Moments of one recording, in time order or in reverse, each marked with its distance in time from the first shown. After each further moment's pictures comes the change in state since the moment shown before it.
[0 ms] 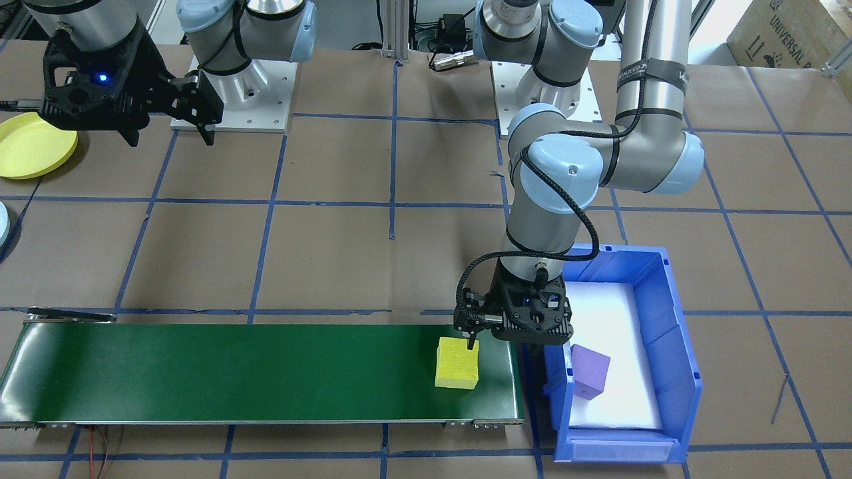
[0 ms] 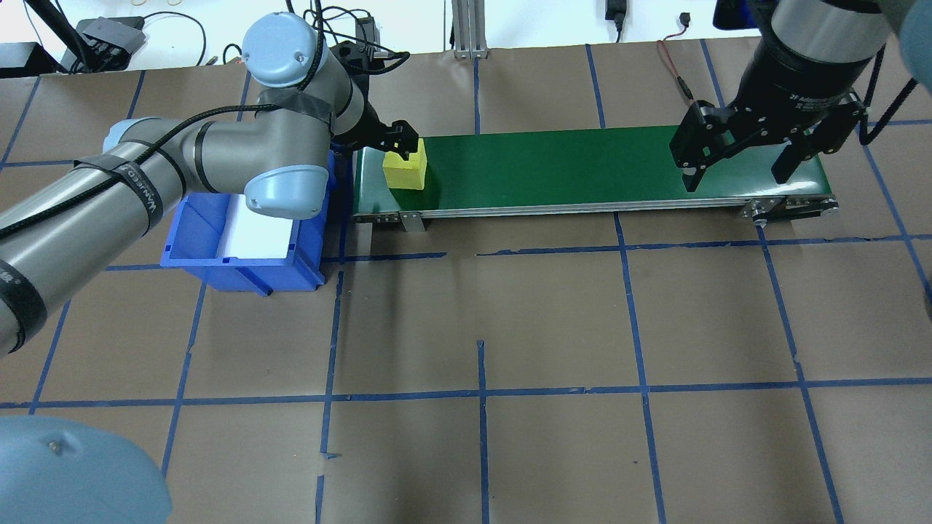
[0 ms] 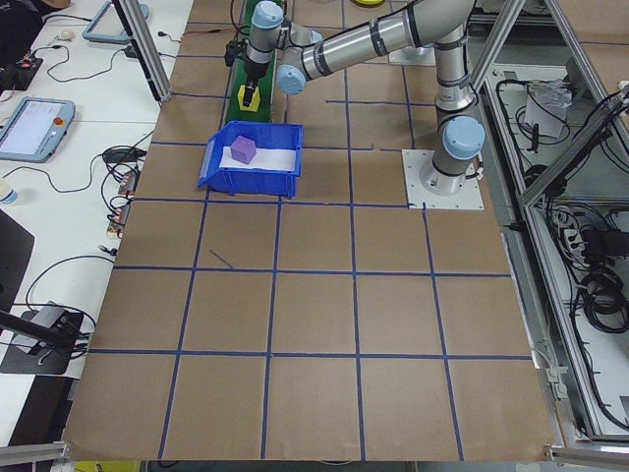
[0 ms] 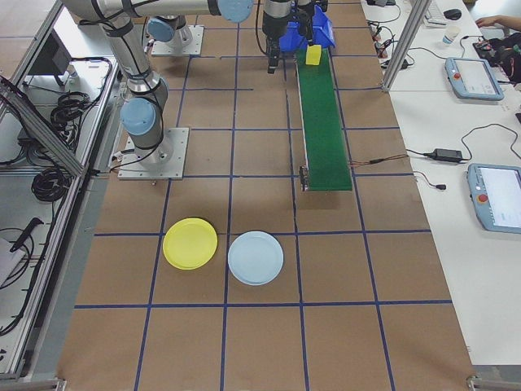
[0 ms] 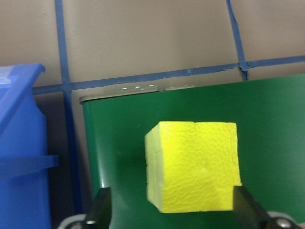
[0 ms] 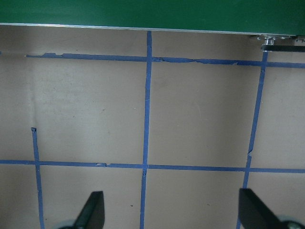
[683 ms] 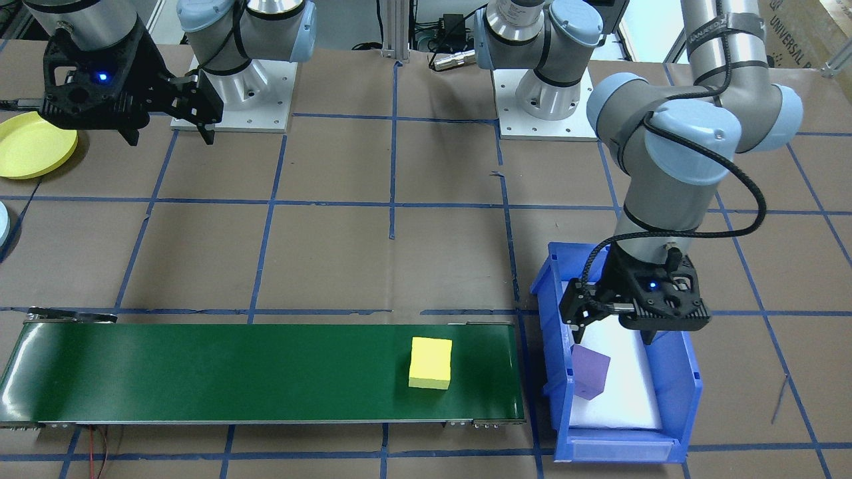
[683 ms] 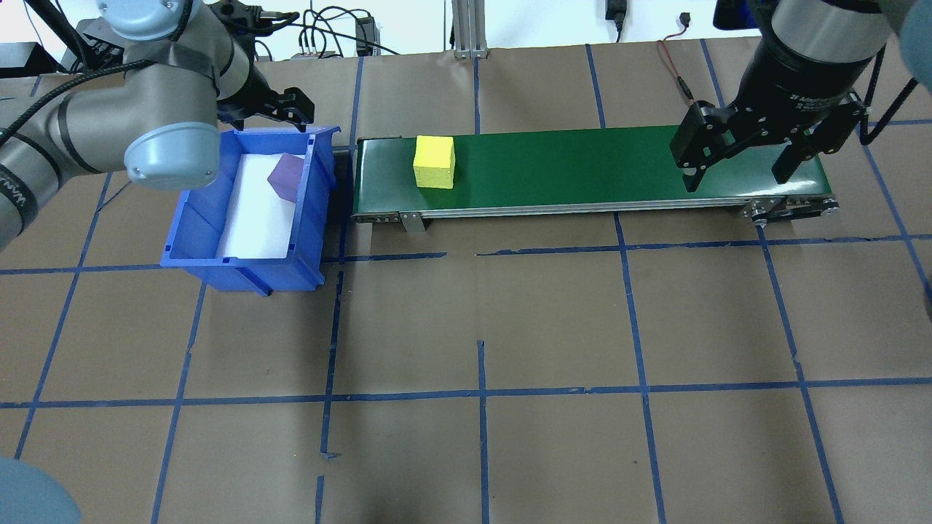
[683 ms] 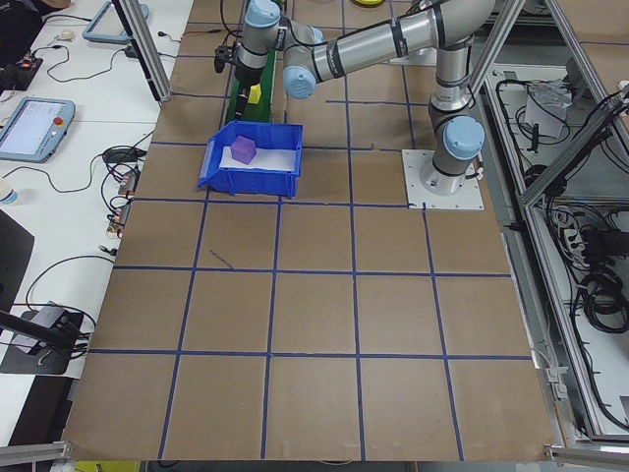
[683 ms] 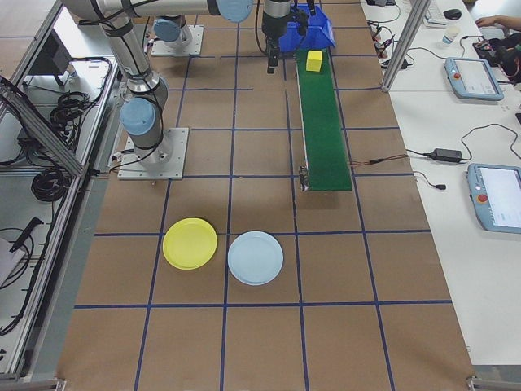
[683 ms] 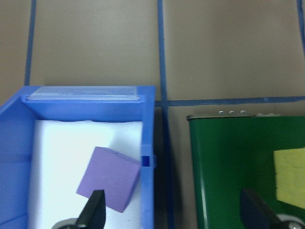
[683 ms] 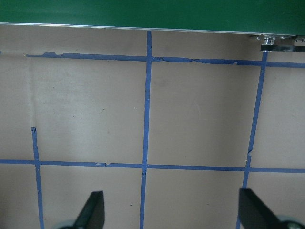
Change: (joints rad) left arm 0.209 0.097 -0.004 -0.097 0.025 0.216; right arm 0.000 -0.001 0.000 0.001 -0.001 -0.001
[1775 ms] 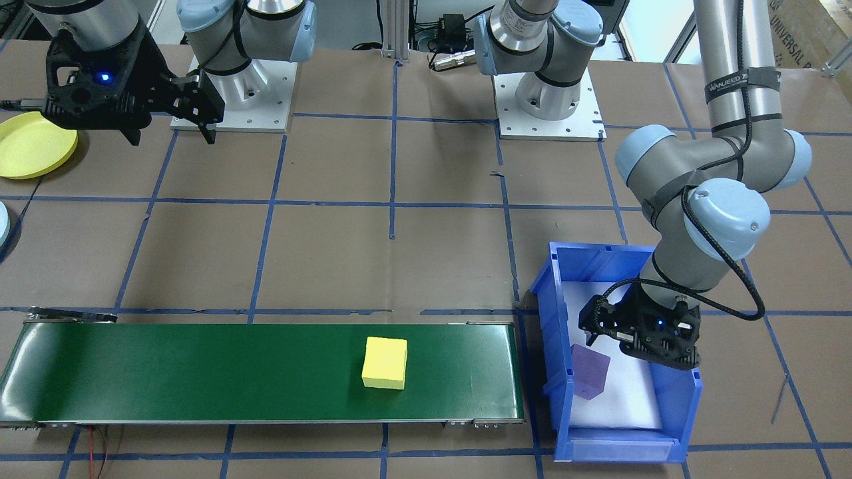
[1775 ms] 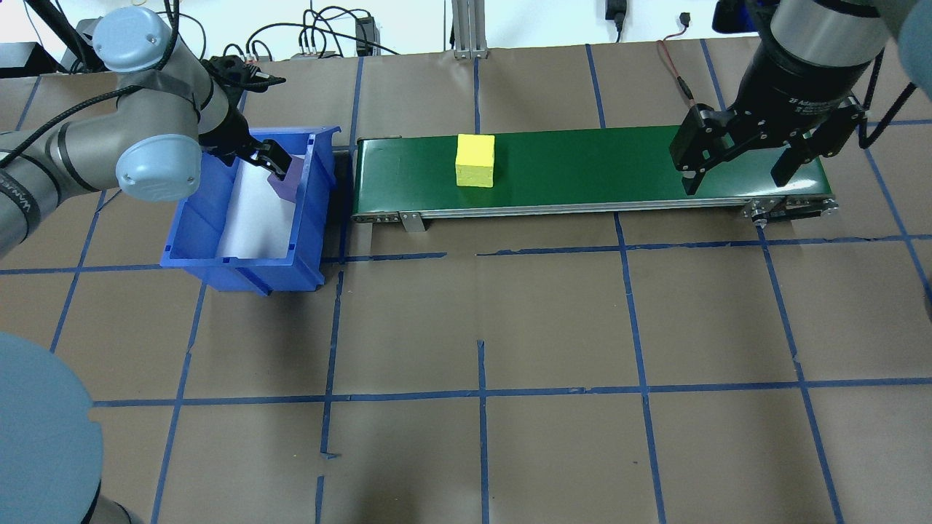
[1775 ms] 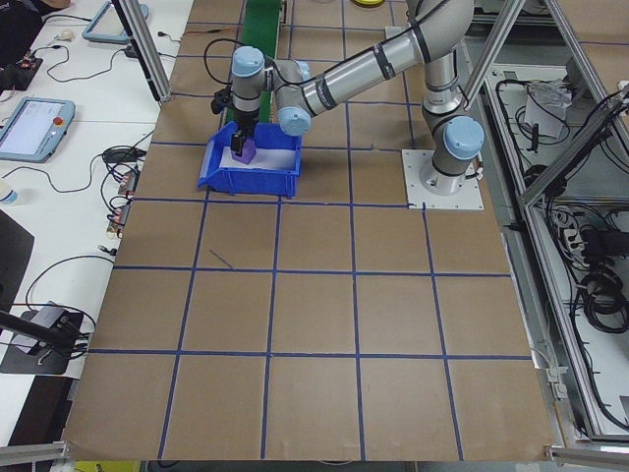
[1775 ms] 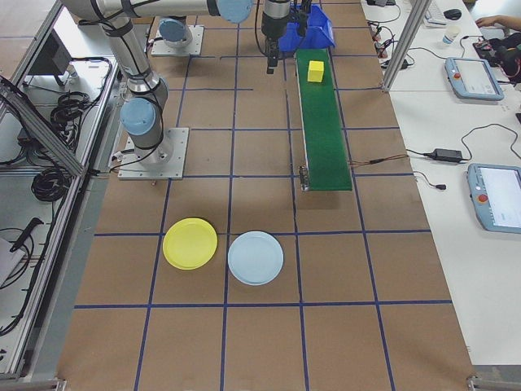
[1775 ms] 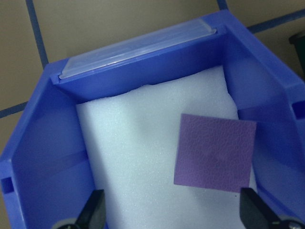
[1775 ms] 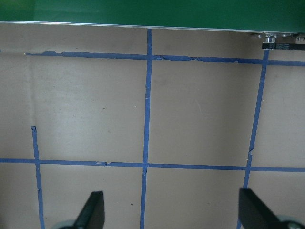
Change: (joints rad) left arm 0.082 -0.108 -0.014 -0.051 -0.065 0.300; right arm 0.000 -0.004 0.008 -0.001 0.001 0.001
